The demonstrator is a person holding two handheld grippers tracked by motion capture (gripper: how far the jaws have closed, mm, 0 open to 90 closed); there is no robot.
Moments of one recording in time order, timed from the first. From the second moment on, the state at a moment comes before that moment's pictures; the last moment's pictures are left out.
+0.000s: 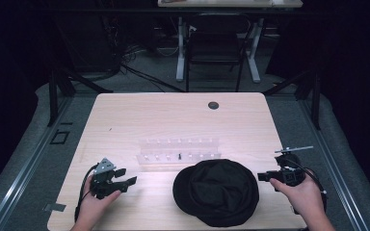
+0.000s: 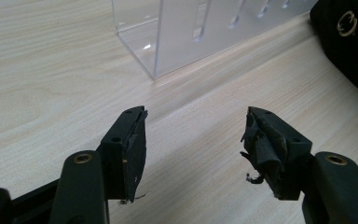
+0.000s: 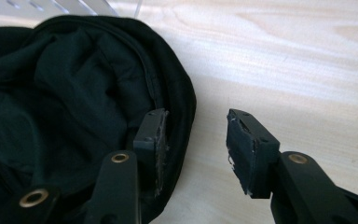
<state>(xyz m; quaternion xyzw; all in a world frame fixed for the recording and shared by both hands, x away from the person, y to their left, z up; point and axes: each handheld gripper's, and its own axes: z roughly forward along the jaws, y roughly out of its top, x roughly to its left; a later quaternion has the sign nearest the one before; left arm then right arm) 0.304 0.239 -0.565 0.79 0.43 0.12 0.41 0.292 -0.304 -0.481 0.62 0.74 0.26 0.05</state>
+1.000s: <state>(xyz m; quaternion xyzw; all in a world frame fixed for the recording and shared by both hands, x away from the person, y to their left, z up) 0.305 0.238 -0.566 0.79 0.43 0.12 0.41 0.319 -0.294 -0.503 0.64 0.75 0.17 -0.03</state>
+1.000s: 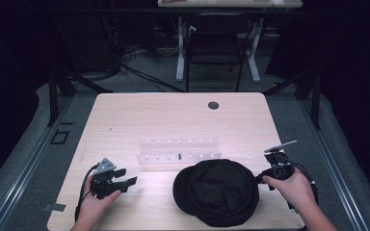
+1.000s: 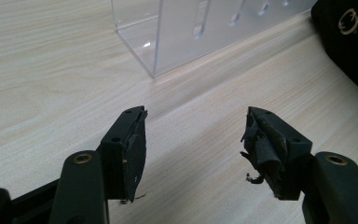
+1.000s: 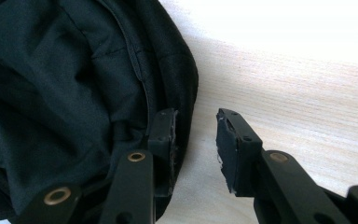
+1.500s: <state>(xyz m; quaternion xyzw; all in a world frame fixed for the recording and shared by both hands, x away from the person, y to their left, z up) 0.305 0.238 -0.565 0.79 0.43 0.12 0.41 0.327 -0.293 -0.512 0.64 0.75 0.15 -0.08</state>
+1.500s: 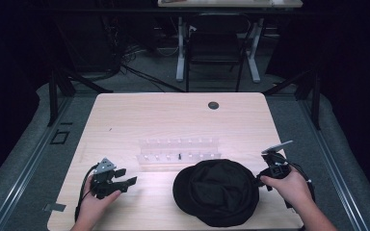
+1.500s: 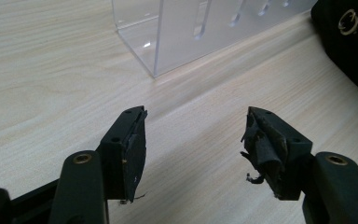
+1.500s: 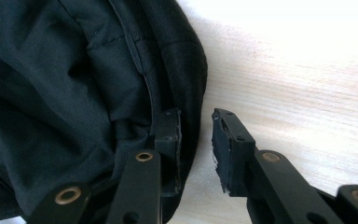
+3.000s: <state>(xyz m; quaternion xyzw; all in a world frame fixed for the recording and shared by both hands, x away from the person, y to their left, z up) 0.305 0.238 -0.566 0.79 0.43 0.12 0.41 0.327 -0.281 -0.515 0.65 0.74 0.12 -0.11</state>
